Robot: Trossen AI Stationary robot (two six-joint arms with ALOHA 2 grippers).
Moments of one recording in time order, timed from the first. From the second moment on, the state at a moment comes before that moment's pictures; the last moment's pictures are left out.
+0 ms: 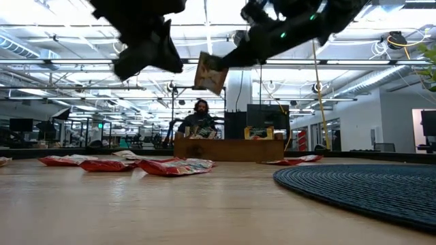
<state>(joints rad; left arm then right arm) -0.39 1.65 1.10 -0.48 -1.01 0.19 -0.13 1.51 0.89 0.30 0.01 -0.29</state>
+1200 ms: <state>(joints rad) 0.13 1.51 1.09 -0.28 -0.08 0.08 -0.06 1.47 0.83 0.19 0.11 -0.29</state>
